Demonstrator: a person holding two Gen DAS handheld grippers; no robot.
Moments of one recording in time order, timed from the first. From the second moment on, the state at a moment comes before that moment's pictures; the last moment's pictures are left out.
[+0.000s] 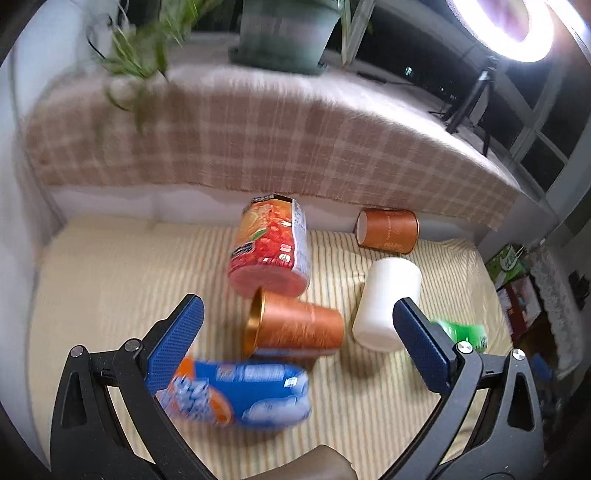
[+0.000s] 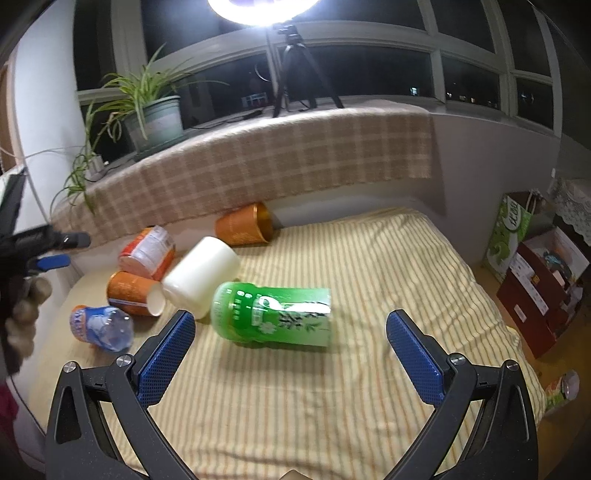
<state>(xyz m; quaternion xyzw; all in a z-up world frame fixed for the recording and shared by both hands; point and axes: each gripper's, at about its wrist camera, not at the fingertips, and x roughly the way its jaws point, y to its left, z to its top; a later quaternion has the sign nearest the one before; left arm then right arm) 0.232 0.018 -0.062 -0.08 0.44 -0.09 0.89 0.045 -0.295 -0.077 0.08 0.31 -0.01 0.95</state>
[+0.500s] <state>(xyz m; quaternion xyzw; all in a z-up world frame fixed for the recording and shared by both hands) 0.339 0.016 -0.124 -0.11 0.54 -0.06 0.83 0.043 -0.337 -0.097 0.10 0.34 -0.05 0.94</state>
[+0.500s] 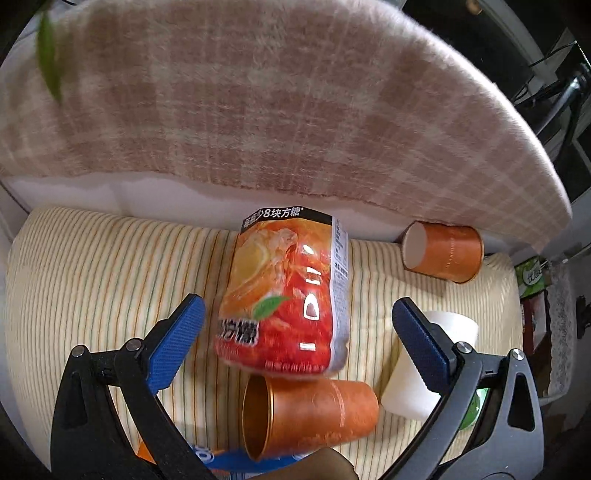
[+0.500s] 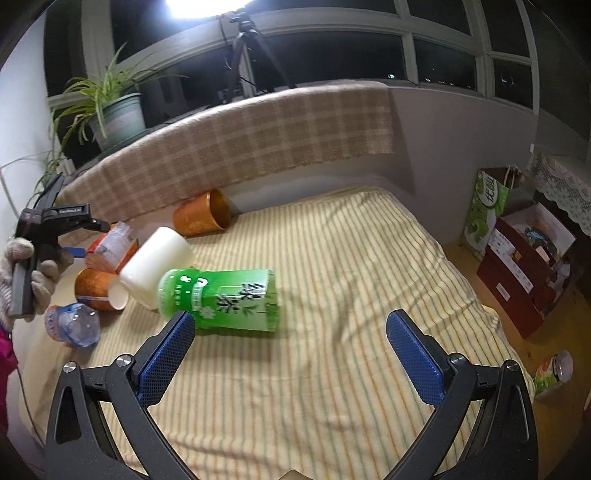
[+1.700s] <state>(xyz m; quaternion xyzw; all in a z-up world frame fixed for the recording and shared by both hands) 0.272 -0.003 -0.055 -0.04 0.49 -0.07 0.87 0.036 -0.343 -0.098 0.11 0.33 -0.05 0.94</state>
